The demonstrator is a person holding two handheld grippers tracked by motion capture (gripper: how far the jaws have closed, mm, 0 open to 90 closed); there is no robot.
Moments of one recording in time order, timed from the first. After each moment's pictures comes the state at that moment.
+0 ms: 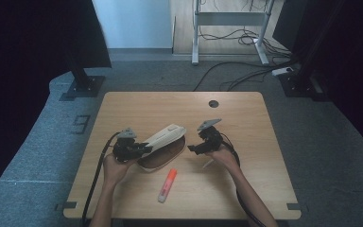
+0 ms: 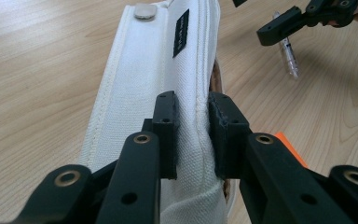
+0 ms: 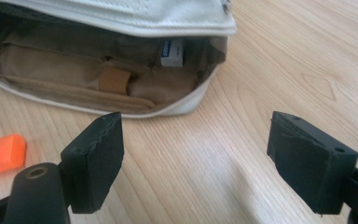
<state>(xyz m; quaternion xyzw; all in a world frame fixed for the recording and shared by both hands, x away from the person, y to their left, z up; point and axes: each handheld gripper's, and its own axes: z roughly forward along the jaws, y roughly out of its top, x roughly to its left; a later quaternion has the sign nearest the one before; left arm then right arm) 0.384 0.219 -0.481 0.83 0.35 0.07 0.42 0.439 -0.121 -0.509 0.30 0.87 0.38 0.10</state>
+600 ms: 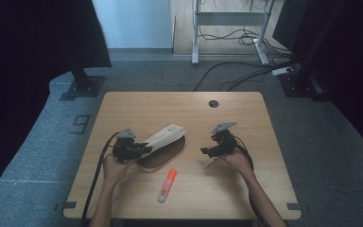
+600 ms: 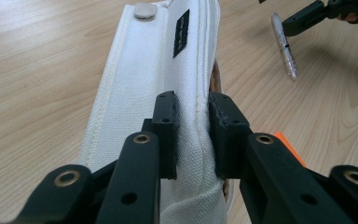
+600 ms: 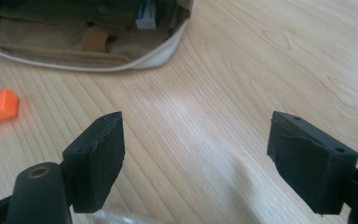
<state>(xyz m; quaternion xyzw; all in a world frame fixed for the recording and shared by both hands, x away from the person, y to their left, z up) 0.385 0.221 -0.482 0.83 0.35 0.06 0.42 0.425 -0.167 -0.511 0.32 0.86 0.38 0.10</state>
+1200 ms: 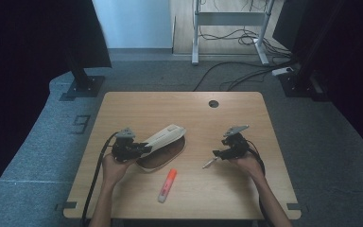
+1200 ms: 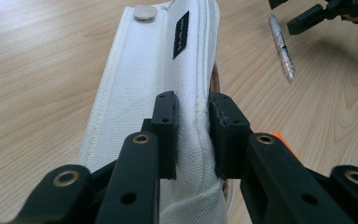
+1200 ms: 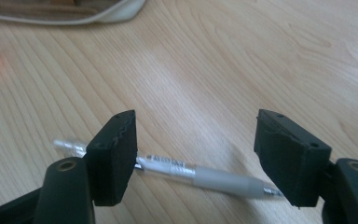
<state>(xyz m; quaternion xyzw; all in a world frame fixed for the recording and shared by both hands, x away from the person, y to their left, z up) 0.385 0.223 -0.481 0.83 0.35 0.06 0.43 0.416 -0.207 -0.520 0.34 0.87 0.36 0.10</state>
